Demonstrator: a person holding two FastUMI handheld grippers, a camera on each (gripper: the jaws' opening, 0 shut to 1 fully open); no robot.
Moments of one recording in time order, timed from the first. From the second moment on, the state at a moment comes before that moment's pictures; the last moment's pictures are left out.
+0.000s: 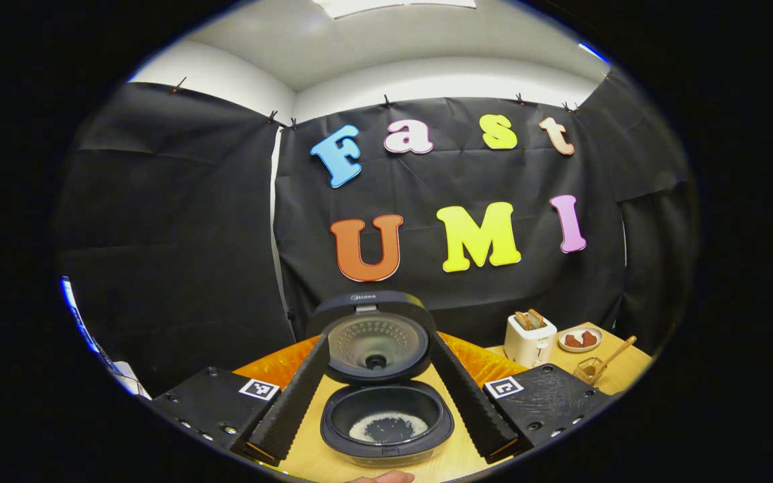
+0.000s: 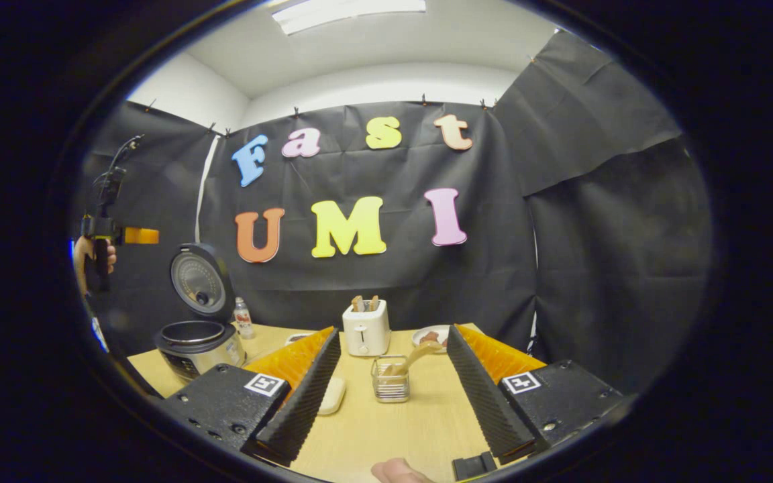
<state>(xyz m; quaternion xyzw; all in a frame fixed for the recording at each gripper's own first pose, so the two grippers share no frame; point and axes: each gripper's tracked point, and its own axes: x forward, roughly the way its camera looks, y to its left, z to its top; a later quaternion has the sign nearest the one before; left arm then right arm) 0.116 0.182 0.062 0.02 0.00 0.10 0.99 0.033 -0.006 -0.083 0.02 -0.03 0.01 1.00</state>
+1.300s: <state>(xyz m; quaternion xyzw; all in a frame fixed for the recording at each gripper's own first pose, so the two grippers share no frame) 0.298 0.237 0.028 -0.01 0.11 0.12 0.99 0.046 0.026 -0.090 0.02 -0.02 0.05 1.00</state>
